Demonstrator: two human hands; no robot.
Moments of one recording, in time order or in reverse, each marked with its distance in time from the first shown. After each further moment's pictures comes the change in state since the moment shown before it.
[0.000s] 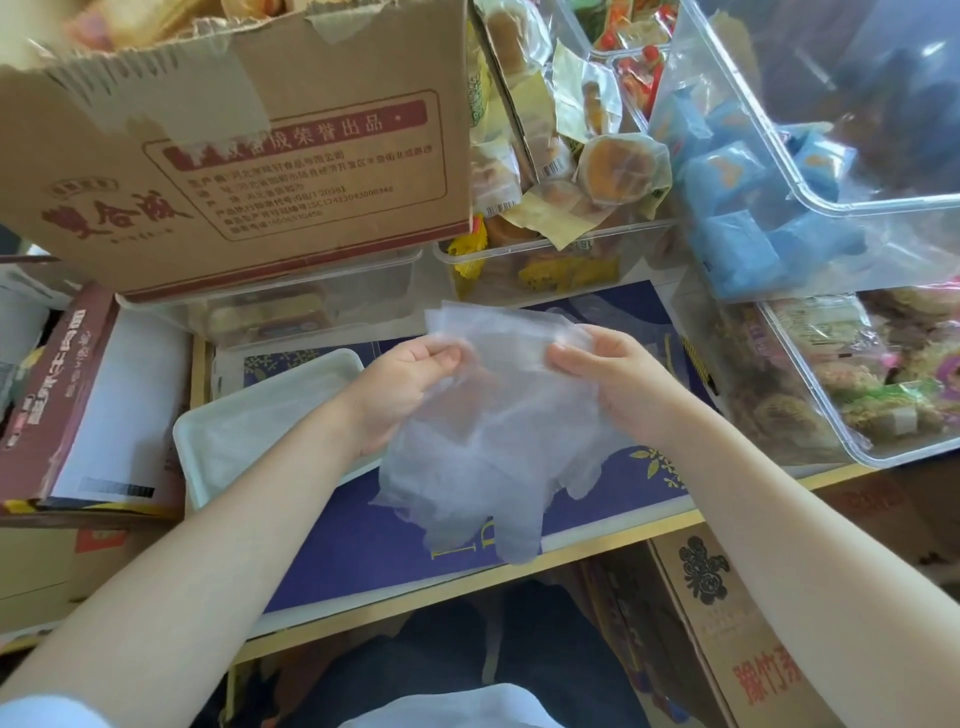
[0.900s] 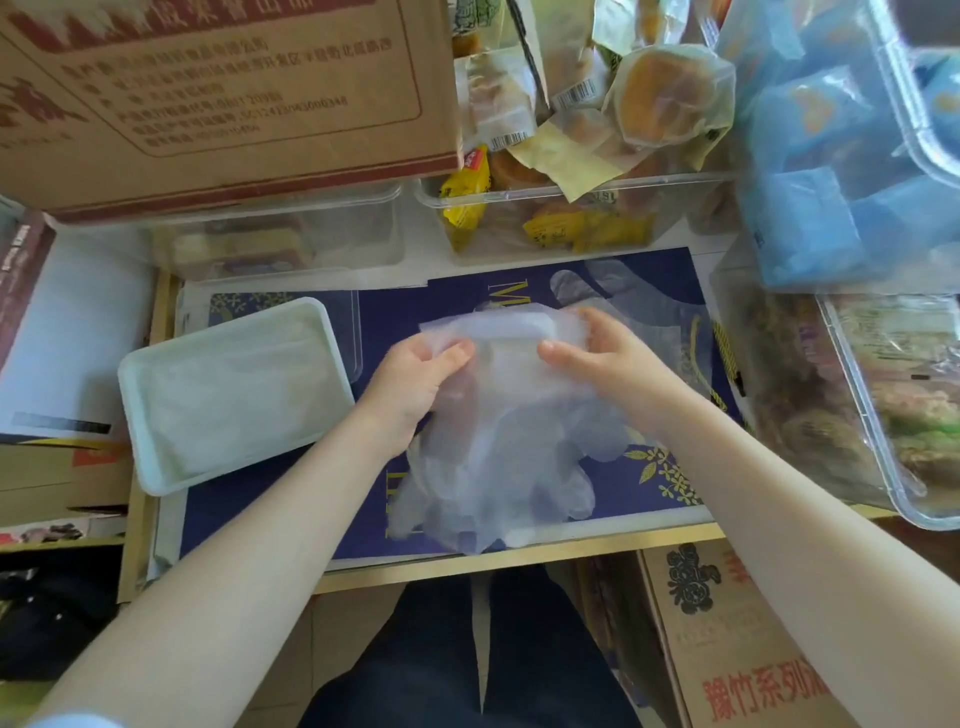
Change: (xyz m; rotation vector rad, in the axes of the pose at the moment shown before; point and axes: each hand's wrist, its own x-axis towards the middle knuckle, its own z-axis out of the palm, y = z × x) left_hand 0.046 -0.063 0.039 -0.107 0.394 -0.120; right_hand 0.041 0.038 -0.039 -0.279 0.016 0.113
